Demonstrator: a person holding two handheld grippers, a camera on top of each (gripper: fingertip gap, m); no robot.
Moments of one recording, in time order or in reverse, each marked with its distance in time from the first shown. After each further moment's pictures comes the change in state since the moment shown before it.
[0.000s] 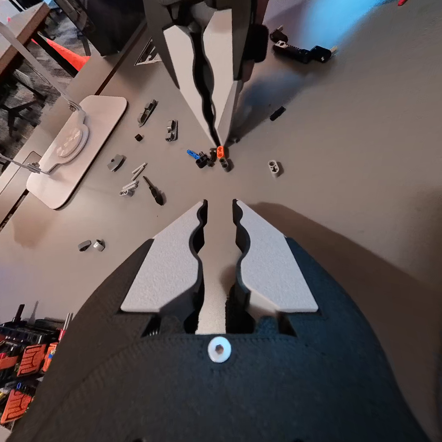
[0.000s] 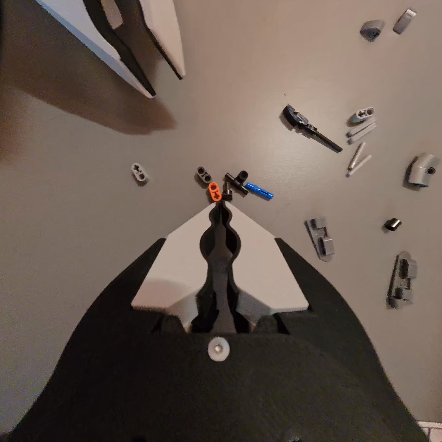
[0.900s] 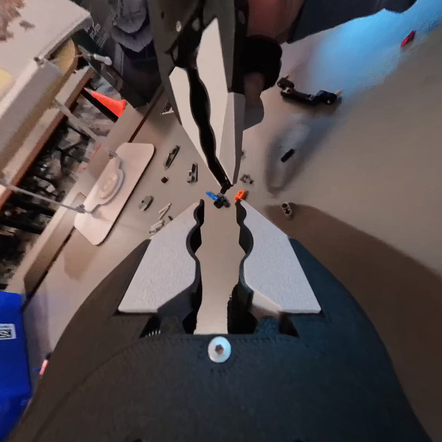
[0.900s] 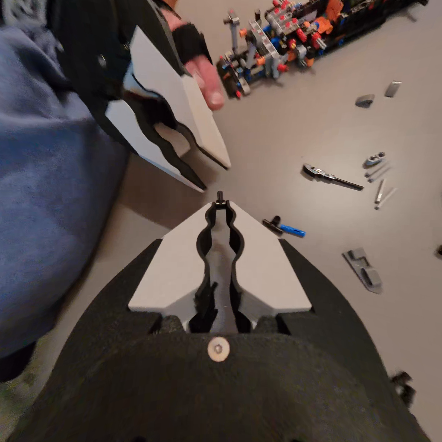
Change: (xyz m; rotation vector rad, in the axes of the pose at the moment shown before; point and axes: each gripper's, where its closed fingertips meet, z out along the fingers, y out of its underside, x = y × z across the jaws) left arm -0.010 -0.044 0.008 0.082 -0.087 0.111; right arm -0.026 -0.054 -0.030 0.298 -0.189 0.227
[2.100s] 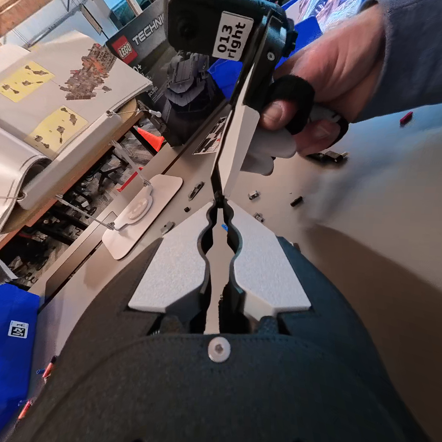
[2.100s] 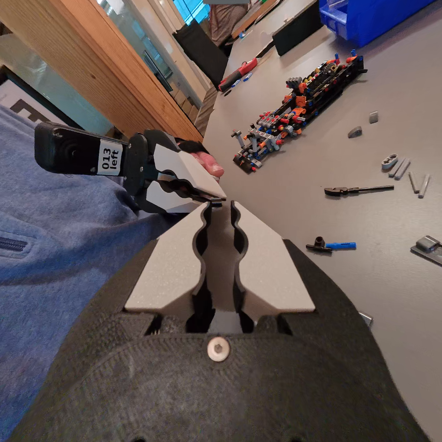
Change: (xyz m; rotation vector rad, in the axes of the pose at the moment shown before) left arm -0.014 -0.035 -0.017 0.169 -0.139 -0.056; right arm -0.019 -0.038 -0.022 0.466 -0.066 0.331
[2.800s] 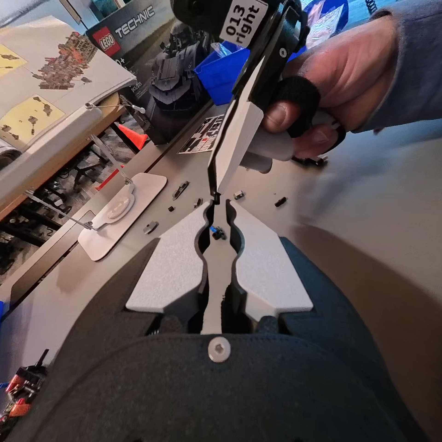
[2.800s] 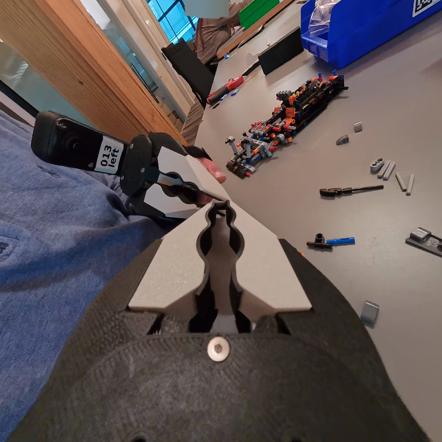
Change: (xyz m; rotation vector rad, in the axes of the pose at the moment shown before) left arm 0.008 0.004 -0.002 0.007 0.068 -0.057; right arm -0.006 0.005 -0.003 0.057 0.084 -0.045
